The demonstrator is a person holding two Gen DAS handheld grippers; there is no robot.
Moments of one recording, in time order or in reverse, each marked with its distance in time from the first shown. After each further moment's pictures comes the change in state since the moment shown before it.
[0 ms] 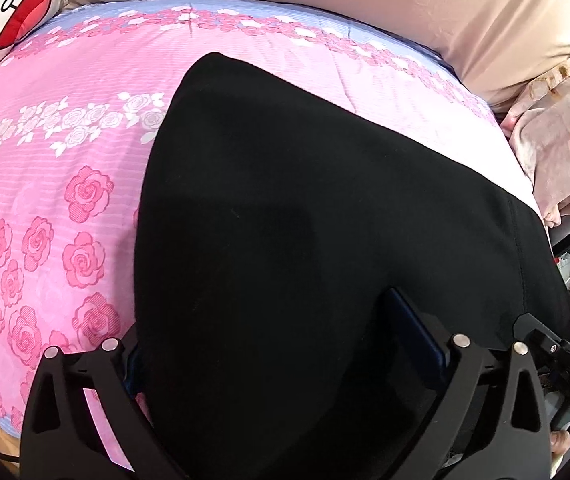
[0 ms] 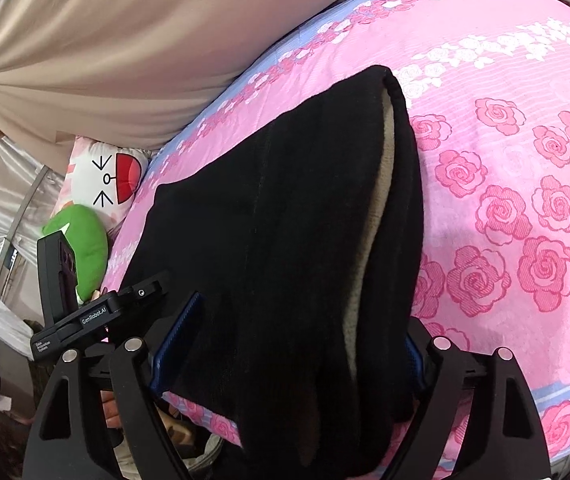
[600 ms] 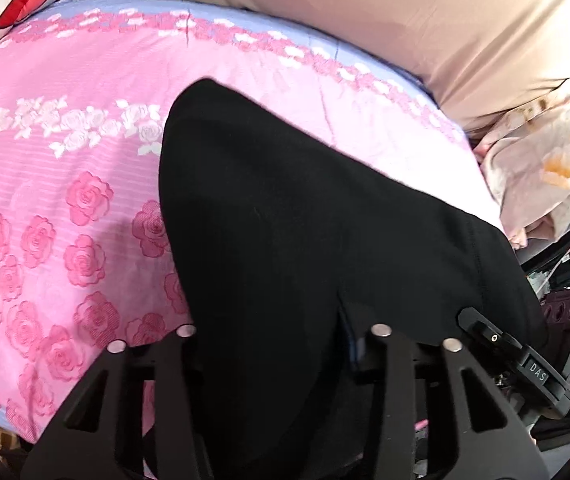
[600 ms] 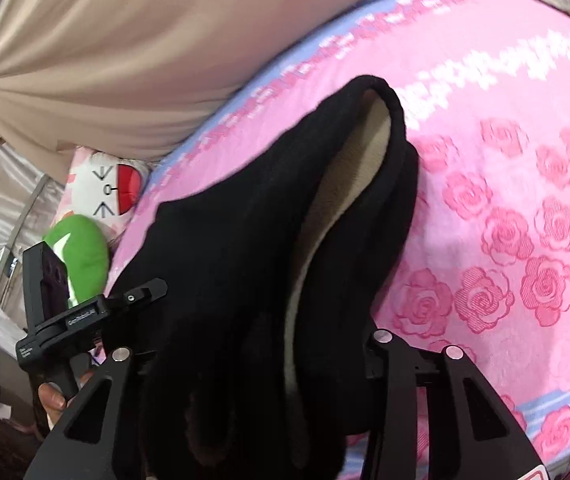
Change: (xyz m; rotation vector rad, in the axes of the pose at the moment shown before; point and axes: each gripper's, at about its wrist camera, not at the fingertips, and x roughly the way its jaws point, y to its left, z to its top) left arm -0.033 0.010 0.005 -0.064 -0.035 -0.134; right arm -0.012 0.012 0.005 -0.014 -0.051 0.004
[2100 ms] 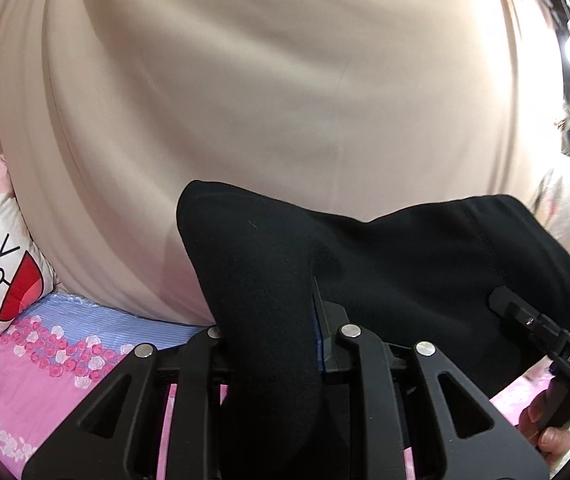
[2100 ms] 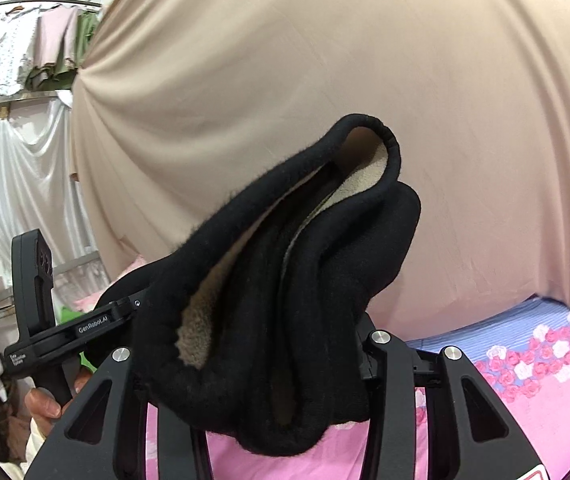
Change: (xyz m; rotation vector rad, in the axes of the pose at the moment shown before) left arm -0.103 -0.071 0.256 0.303 -0.694 0.100; right arm 0.003 0.157 0.259 -0.439 -0.580 0.161
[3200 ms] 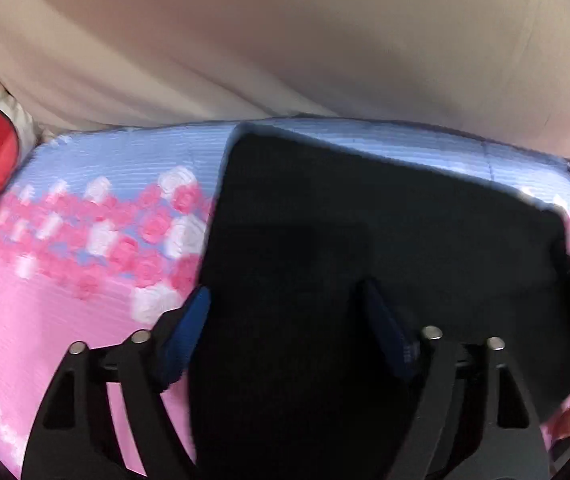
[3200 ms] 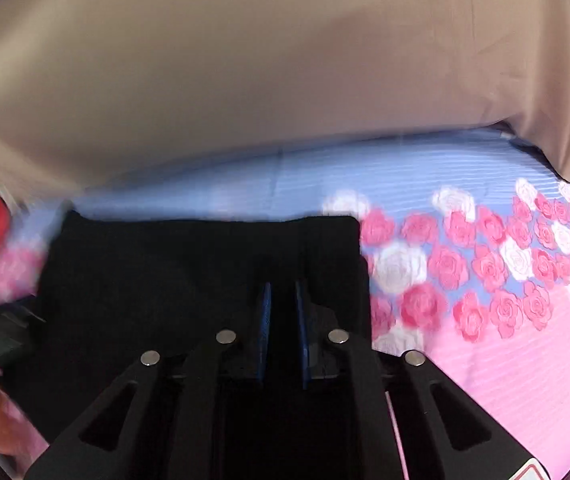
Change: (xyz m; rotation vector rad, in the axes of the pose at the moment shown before) left arm 0.229 0.056 -0.174 -0.047 0.547 0.267; right arm 0.179 -0.154 -0.152 0.026 0.538 -0.447
